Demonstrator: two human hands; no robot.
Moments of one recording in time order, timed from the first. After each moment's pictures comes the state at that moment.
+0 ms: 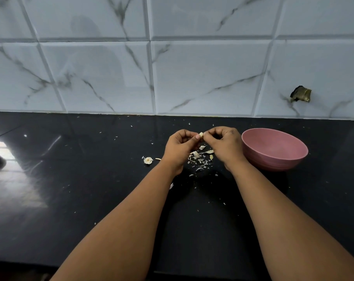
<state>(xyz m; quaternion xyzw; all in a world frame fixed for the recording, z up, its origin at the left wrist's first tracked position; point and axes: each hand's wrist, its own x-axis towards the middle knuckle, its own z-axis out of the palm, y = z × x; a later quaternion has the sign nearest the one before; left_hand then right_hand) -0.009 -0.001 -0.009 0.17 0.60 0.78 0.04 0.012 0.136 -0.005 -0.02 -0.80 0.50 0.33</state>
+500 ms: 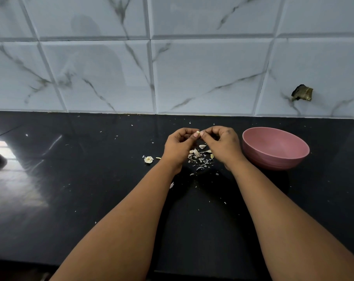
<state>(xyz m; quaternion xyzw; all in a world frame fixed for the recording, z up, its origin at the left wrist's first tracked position) -0.012 -0.002 -0.010 0.17 0.64 0.75 0.01 0.009 0.134 -0.006 -0.01 -0.82 0.48 0.31</state>
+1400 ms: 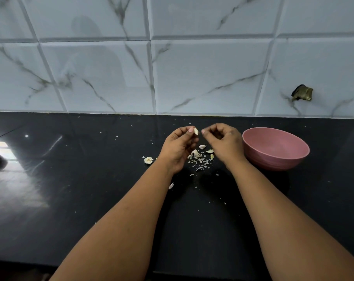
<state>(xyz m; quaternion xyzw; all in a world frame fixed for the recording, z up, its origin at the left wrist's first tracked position) -0.009 -0.005 0.000 0.10 0.49 0.86 0.13 0.010 0.135 -0.006 -0.03 -0.80 0.49 0.33</state>
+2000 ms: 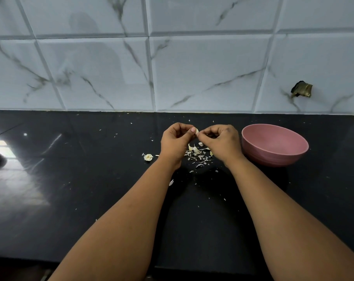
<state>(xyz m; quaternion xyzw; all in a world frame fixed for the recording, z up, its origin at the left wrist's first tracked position) -0.009 -0.005 -0.004 0.15 0.59 0.79 -0.01 0.017 0.130 -0.004 0.00 -0.81 0.49 0.32</state>
